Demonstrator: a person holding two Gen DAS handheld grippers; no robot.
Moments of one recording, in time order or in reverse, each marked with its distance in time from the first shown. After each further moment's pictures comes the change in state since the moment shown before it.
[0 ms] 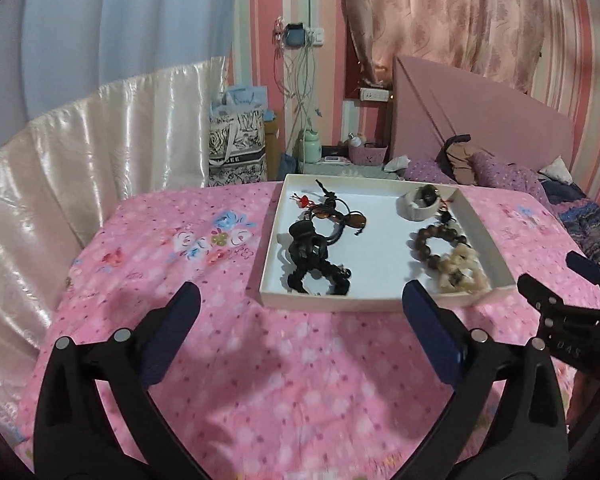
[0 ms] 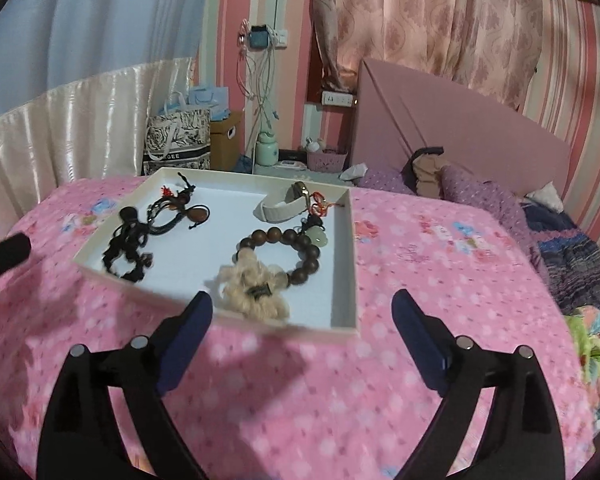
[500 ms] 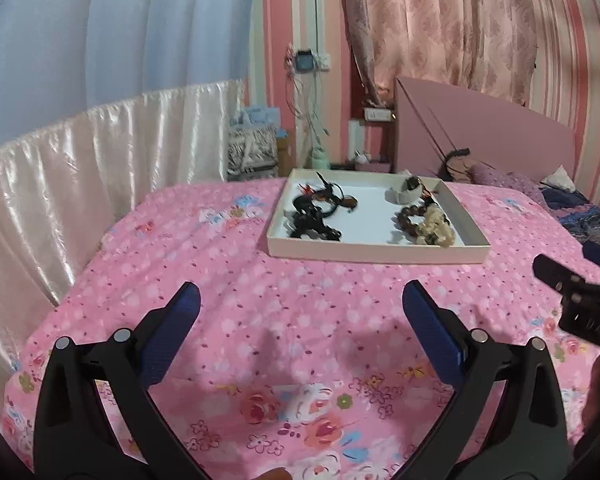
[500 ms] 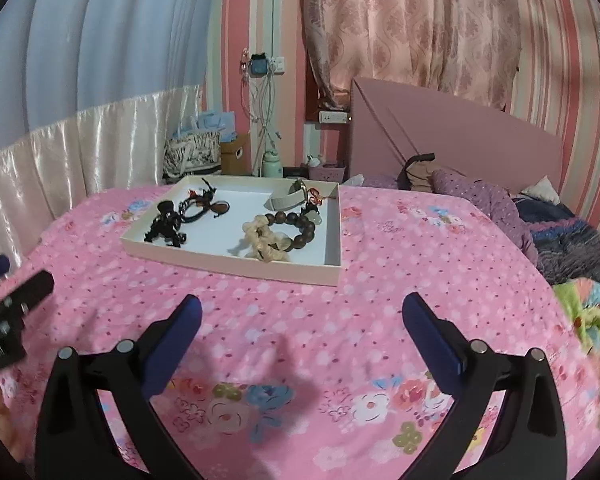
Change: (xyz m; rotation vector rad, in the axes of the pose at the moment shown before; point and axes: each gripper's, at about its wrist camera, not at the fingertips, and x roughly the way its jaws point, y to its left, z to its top) left arm -0.076 -0.014 -0.084 -0.013 -0.120 0.062; right arm -0.069 -0.017 -0.053 0.079 -0.097 0.041
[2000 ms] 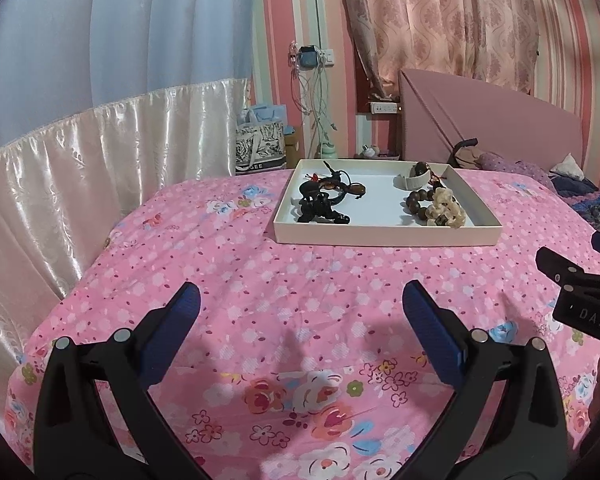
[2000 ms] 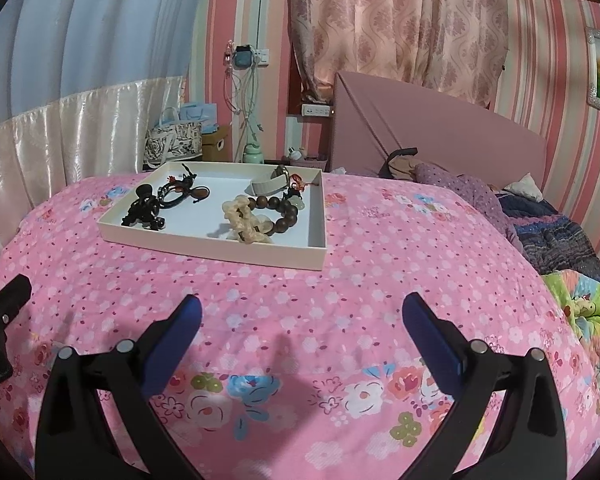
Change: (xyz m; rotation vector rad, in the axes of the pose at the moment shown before) left arm 0.006 -0.001 -0.016 0.027 0.020 0.031; right arm 0.011 0.002 -0.017 -0.018 0.024 -0.075
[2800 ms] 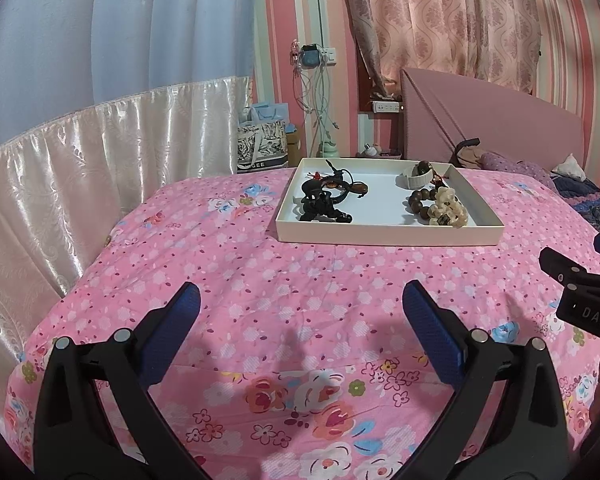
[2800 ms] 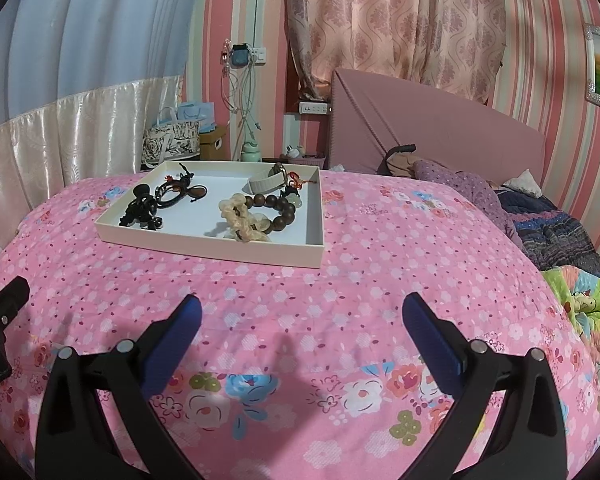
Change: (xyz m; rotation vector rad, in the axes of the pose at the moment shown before) left arm 0.000 0.000 -0.001 -0.003 0.003 0.004; right arm 0.000 -0.002 0.000 -0.001 0.000 0.000
